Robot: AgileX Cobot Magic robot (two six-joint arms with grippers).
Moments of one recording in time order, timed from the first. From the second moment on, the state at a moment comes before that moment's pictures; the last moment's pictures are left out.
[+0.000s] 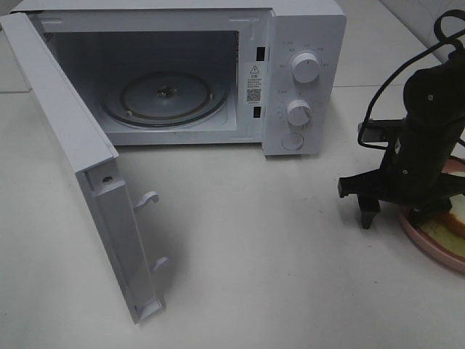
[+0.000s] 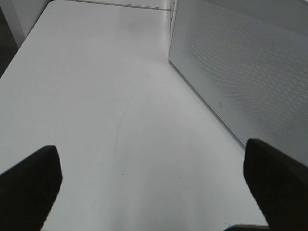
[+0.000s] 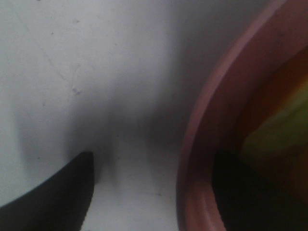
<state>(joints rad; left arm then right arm) 0.02 0.00 -0.52 -0.01 1.08 -0.04 0.20 1.93 -0.97 -0.19 0.57 0.44</state>
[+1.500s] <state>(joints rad) 0.02 0.00 -0.52 -0.01 1.08 -0.04 0.20 1.87 -0.97 -0.36 0.76 0.37</state>
